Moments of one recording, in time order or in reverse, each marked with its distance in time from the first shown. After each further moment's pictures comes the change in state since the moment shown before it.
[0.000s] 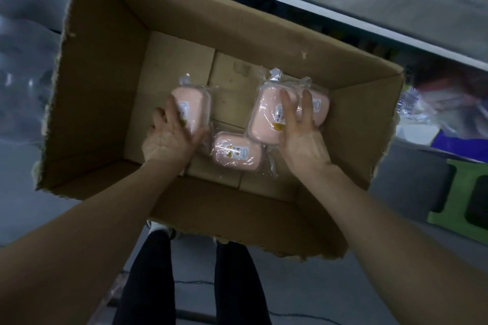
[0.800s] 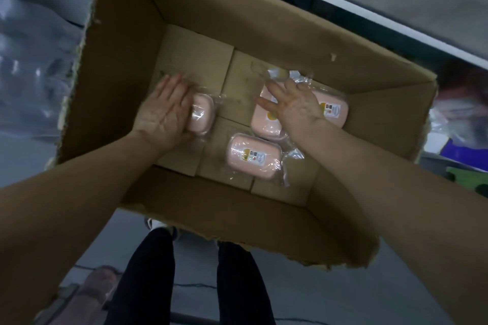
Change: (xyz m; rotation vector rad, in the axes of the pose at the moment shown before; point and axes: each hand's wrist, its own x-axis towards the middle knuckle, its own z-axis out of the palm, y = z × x) left_hand 0.055 -0.046 -0.025 0.645 0.024 0.569; right_hand 0.080 -0.040 -0.016 -0.739 -0.270 -0.420
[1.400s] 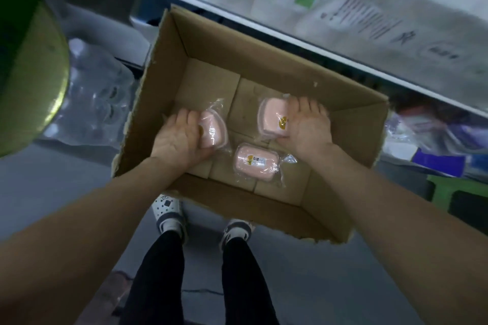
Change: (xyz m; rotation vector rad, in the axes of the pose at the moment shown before) left_hand -0.071 0.005 -0.063 -0.468 0.147 -0.196; right_hand -0.075 0.000 -0.048 0.486 0.258 0.400
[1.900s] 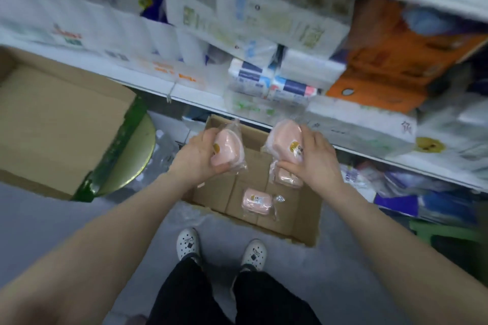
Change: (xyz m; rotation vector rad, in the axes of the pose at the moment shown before) left_hand -0.130 0.046 -0.252 -0.258 0.218 0.088; right_hand -0.152 0.020 -0.233 0.341 0.346 0.054
